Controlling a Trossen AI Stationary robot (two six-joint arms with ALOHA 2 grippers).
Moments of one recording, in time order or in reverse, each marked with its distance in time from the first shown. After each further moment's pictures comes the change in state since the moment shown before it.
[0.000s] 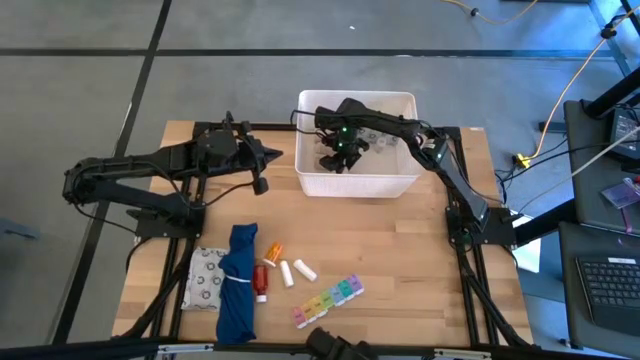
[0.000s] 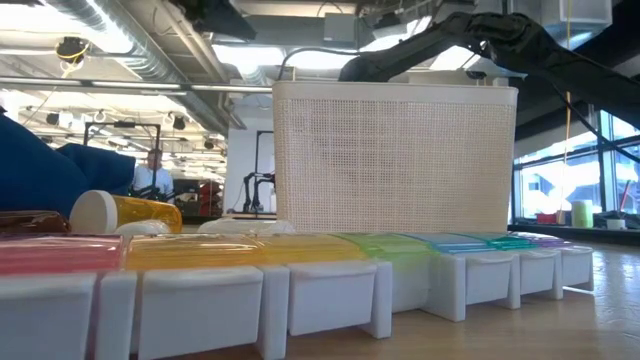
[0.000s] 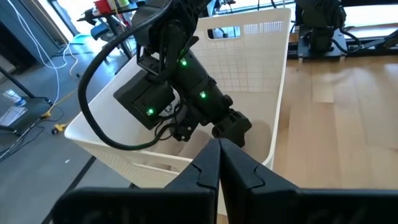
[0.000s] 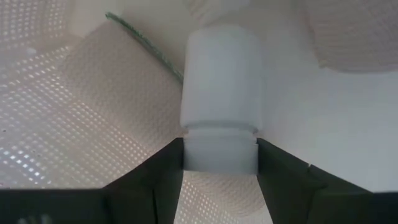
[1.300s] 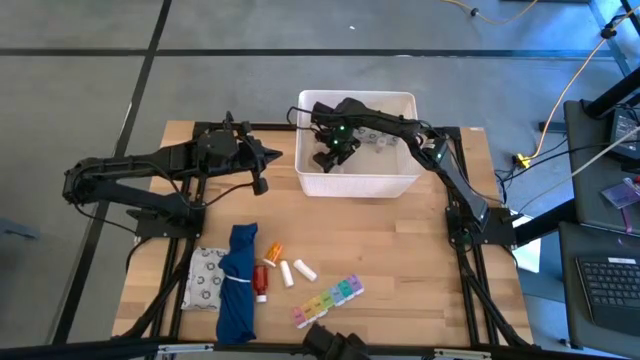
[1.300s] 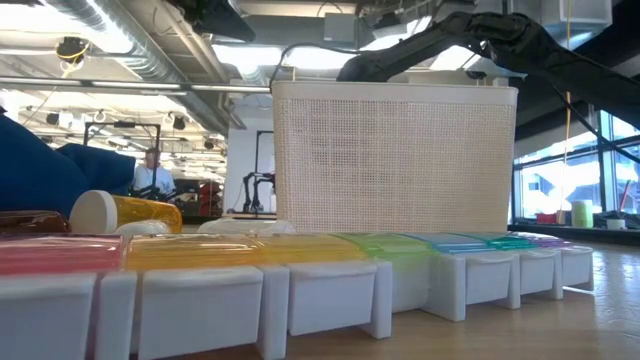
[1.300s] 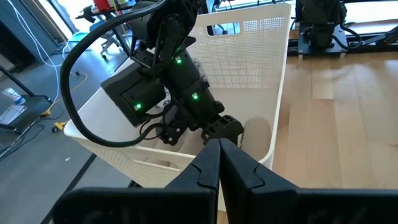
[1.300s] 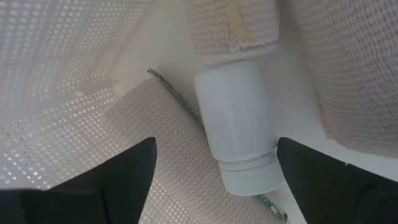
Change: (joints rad) left arm 0.000 0.000 0.000 -0.012 -0.001 0.000; right arm -0.003 0.000 0.008 0.153 -0.018 -0.024
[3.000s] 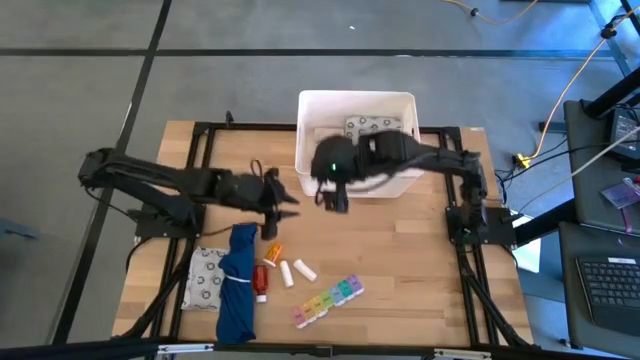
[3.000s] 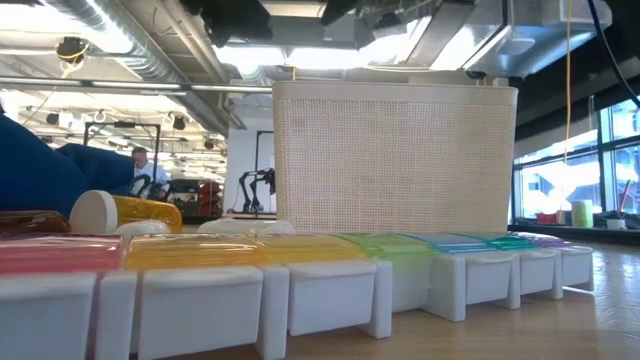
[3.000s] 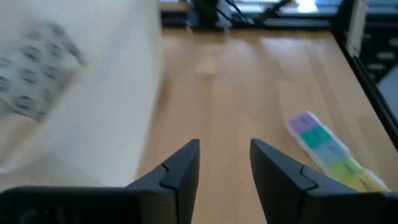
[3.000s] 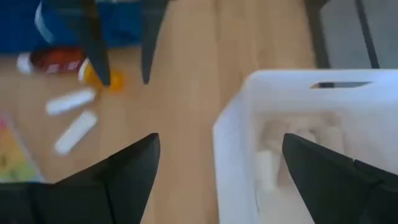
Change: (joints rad) left arm -0.320 0.200 0.000 0.048 0.109 -0.280; right arm 0.543 -0.398 0.198 -0.049 0.578 -0.278
